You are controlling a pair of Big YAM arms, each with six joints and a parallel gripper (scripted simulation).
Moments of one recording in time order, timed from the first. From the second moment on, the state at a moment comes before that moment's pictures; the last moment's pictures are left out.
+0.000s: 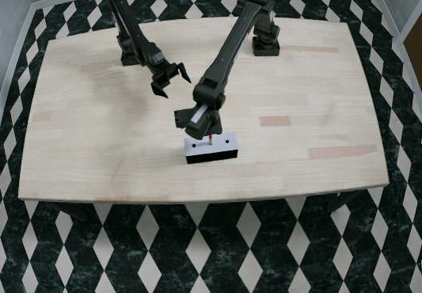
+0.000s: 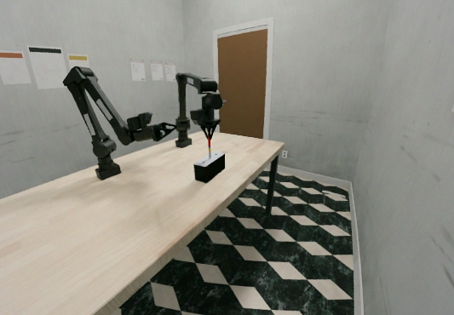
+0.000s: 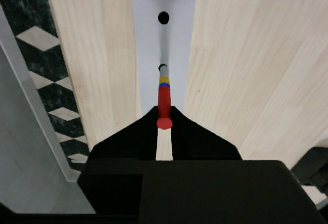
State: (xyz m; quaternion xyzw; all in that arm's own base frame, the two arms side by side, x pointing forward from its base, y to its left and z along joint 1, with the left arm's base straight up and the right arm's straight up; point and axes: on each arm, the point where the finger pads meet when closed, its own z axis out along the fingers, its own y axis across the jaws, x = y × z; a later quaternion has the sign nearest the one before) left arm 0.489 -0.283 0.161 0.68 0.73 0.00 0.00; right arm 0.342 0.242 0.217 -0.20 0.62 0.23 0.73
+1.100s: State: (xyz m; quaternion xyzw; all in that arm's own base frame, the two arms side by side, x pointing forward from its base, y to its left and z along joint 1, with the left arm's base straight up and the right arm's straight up) left arm 0.488 -0.283 0.162 0.68 0.73 0.00 -0.01; right arm 0.342 0.242 0.217 -0.20 0.62 0.23 0.73
